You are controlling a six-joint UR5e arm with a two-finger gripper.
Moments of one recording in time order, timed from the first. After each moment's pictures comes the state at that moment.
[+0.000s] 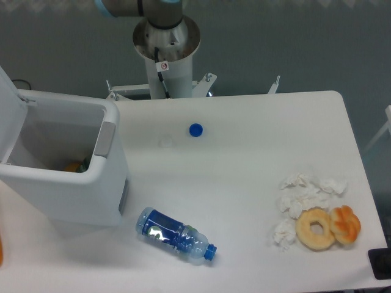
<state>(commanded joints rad) 1.96 -1.47 -1.56 -0.86 0.70 -0.15</state>
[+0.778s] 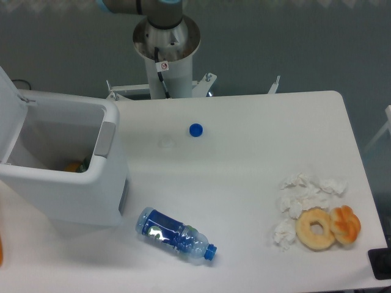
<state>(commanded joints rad) 1.89 -1.57 -1.55 -0.85 0.70 -0.12</state>
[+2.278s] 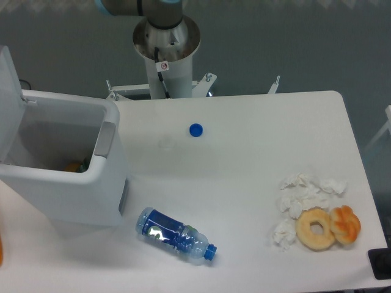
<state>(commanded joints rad) 2.02 -1.60 -1.55 -0.86 0.74 0.02</state>
